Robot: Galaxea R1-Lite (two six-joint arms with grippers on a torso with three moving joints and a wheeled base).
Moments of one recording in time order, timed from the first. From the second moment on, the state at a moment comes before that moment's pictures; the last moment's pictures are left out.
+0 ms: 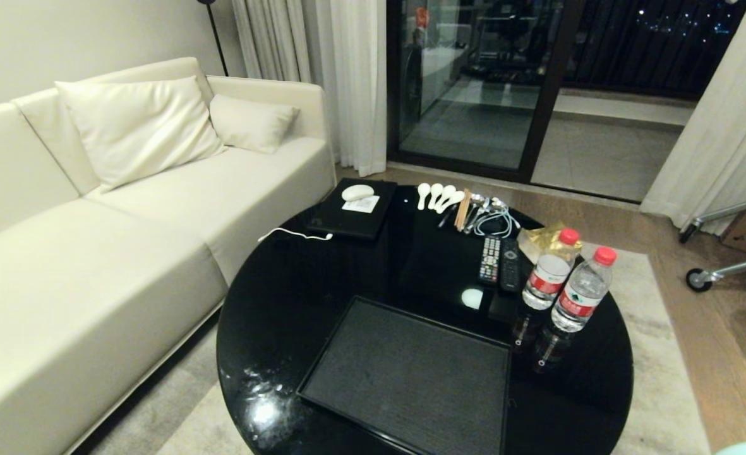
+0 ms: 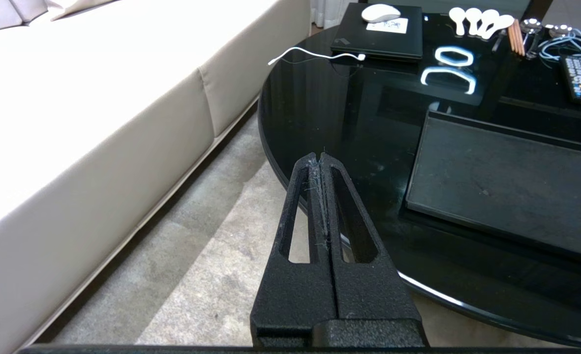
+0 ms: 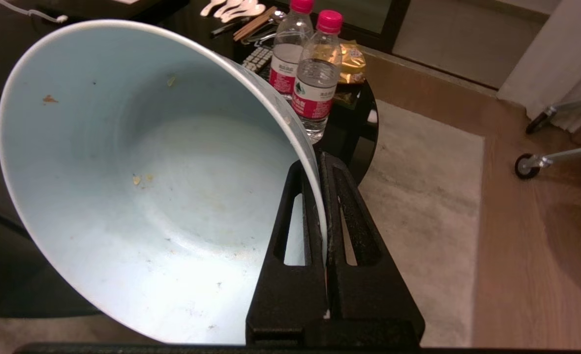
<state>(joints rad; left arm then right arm) 0.00 0.00 0.00 -0.01 0.01 -0.01 0.00 0.00 -0.02 0.00 0.03 -0.16</state>
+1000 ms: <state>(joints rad) 0.00 0.00 0.00 -0.01 0.01 -0.01 0.14 1.21 -0.75 -0.11 0.18 -0.25</state>
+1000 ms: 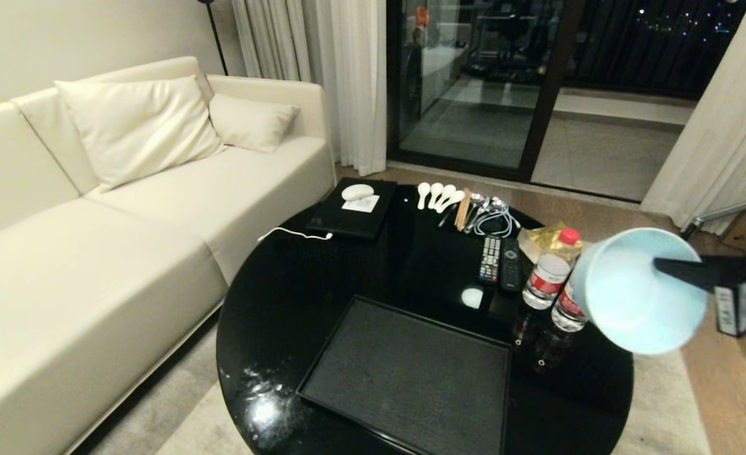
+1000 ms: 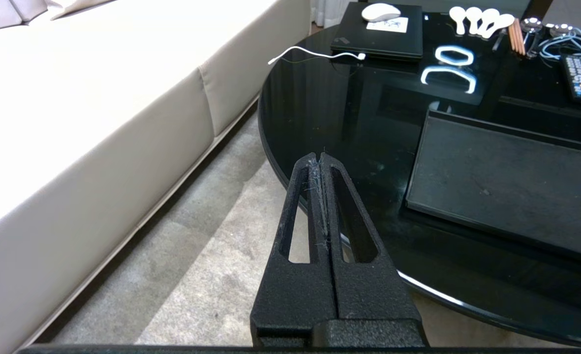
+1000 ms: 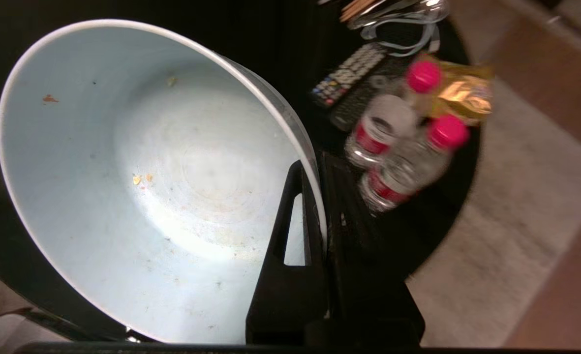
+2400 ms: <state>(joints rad) 0.00 0.00 0.00 -0.01 0.01 -0.01 0.43 2.26 -1.15 -0.09 0.05 0.28</state>
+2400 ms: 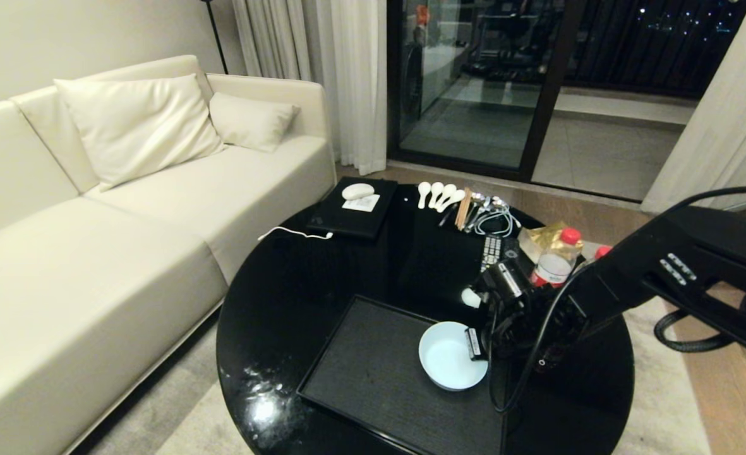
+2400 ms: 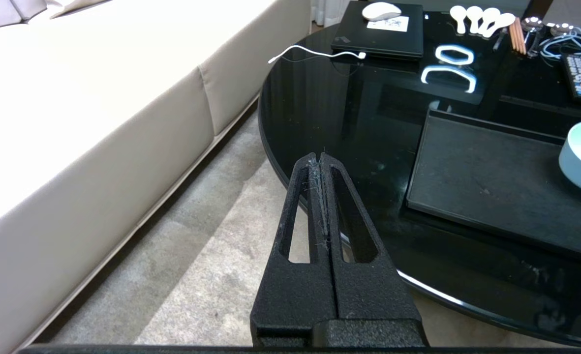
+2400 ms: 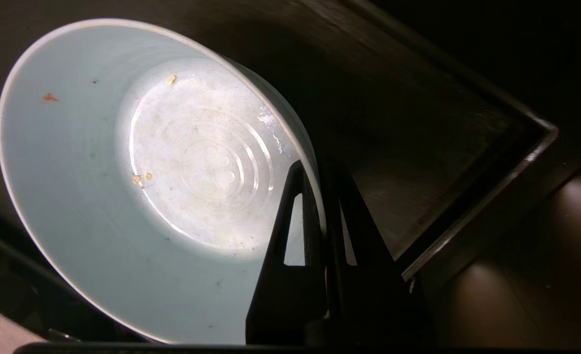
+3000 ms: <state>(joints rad) 0.00 0.00 0.00 -0.01 0.01 -0.01 0.40 2.29 -1.14 -0.08 0.05 0.28</state>
